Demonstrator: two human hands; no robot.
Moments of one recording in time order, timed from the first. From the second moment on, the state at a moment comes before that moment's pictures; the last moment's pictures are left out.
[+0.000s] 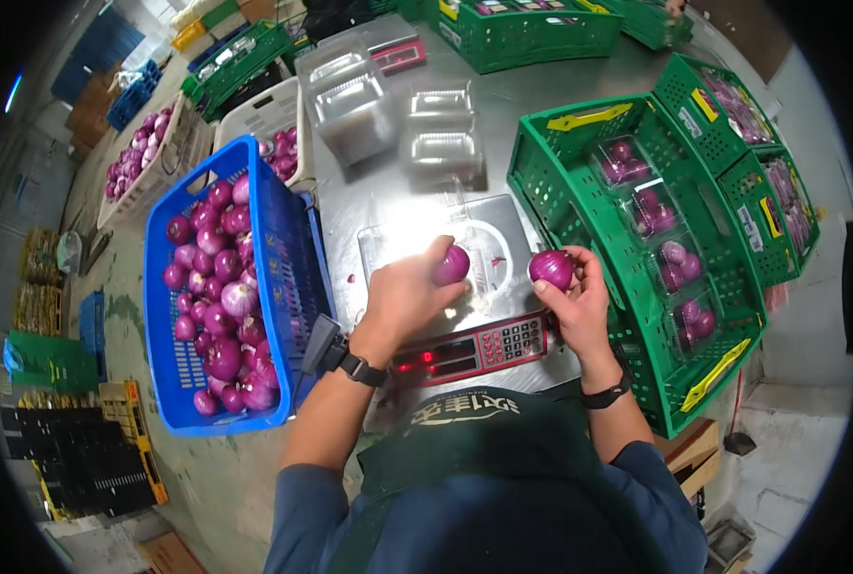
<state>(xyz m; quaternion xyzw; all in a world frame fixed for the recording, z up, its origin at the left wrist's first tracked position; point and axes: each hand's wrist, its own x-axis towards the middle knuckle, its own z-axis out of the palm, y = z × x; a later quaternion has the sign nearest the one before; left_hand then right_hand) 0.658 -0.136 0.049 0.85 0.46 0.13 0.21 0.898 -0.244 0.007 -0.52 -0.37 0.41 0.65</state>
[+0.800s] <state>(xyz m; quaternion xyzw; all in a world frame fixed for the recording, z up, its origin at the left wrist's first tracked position) 0.646 -0.137 0.028 0.92 0.34 0.01 0.21 0.824 -0.190 -0.010 -0.56 -0.41 0.46 0.56</state>
